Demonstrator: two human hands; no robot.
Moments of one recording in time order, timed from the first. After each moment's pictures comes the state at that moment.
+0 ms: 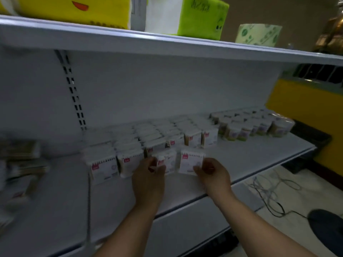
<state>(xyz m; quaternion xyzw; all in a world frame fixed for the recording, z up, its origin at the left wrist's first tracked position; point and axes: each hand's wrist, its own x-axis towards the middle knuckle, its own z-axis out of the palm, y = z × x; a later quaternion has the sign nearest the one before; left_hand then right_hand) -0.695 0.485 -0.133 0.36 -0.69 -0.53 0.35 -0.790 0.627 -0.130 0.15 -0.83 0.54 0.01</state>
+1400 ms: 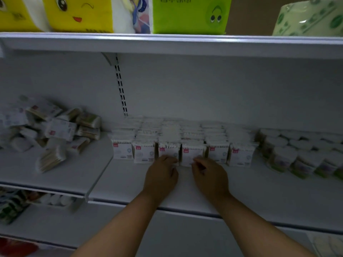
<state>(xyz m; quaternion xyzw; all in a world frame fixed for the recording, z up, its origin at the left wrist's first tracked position) -0.734 0.512 -0.144 0.37 -0.86 -0.18 0.30 -0.871 0.597 -0.145 0.49 -0.77 0.41 0.01</state>
